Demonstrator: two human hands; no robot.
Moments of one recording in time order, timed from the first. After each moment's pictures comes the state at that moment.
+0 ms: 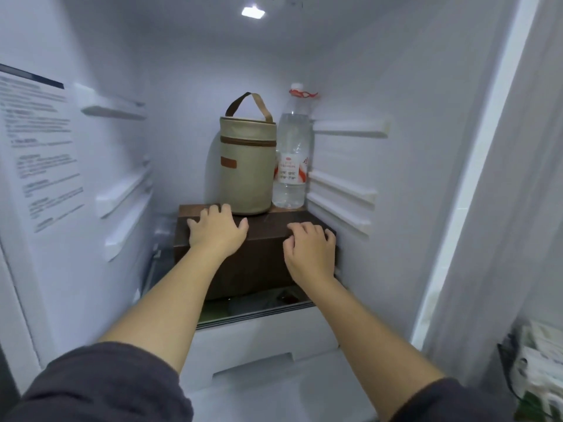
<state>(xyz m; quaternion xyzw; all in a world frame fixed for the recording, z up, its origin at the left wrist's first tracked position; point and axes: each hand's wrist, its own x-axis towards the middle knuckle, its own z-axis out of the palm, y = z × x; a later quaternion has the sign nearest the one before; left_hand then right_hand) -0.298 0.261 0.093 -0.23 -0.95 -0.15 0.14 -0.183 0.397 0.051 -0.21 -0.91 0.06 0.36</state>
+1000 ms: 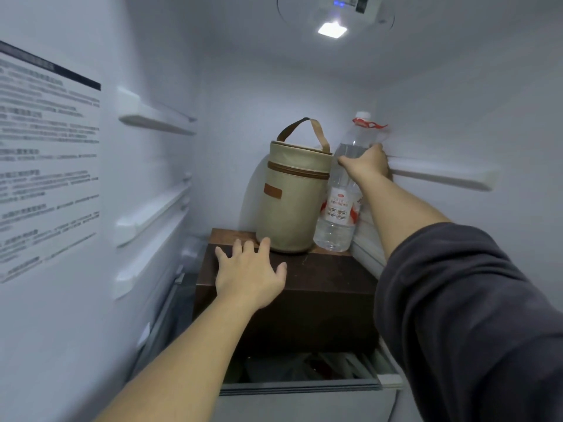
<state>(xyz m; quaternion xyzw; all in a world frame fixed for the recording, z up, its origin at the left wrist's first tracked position) -0.310 0.266 0.084 -0.22 -0.95 -0.14 0.14 -0.344 0.493 0.258 -0.28 -0.81 0.30 0.42</state>
